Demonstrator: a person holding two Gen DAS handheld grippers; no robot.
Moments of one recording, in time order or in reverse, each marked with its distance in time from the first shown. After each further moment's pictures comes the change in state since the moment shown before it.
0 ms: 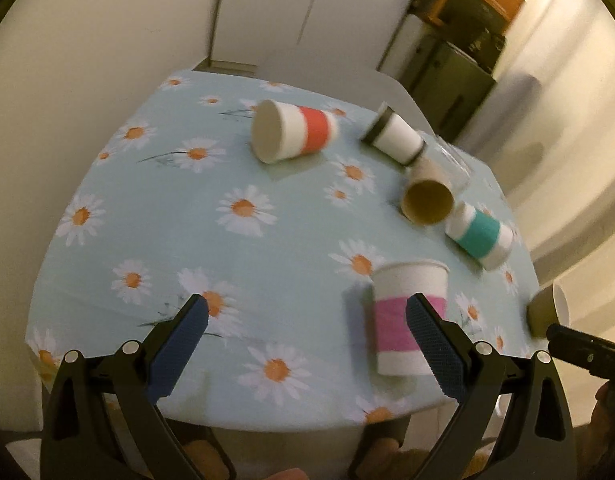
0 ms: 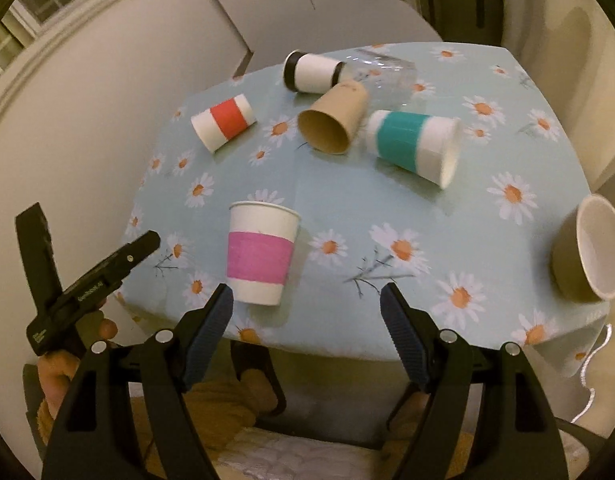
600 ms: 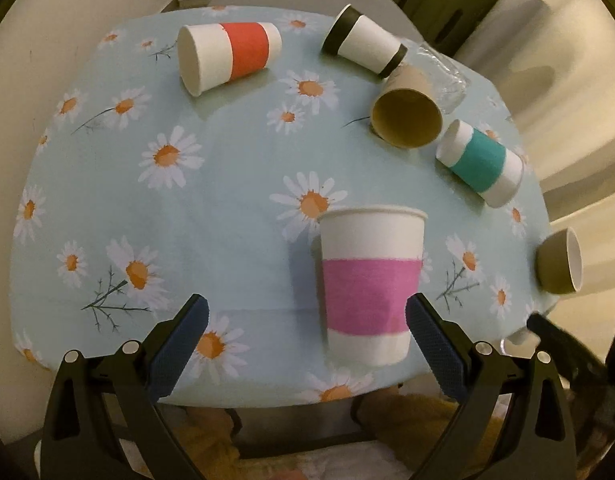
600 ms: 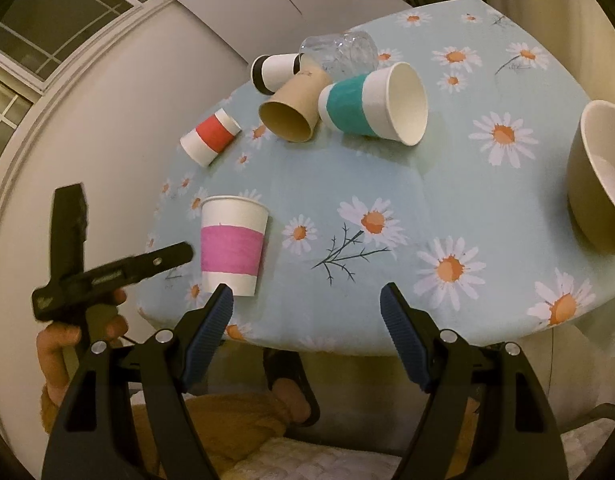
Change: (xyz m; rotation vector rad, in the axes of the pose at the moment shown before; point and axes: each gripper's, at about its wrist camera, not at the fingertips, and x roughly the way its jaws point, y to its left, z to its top) left arm 0.059 -0.058 0.012 0.068 0.314 0.031; right arm 0.016 -0.066 -0.020 0.116 -0.031 0.175
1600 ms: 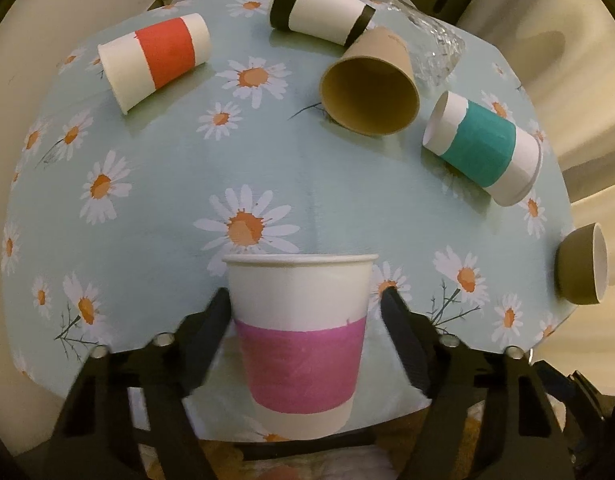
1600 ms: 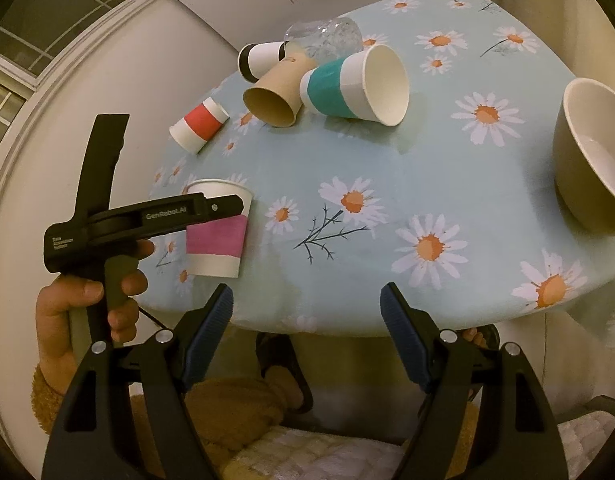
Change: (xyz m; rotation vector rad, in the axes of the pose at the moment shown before) left arm 0.048 -0.056 0.025 0.073 0.074 0.094; right arm 0.000 -0.013 -0.010 0.019 0.041 -0.023
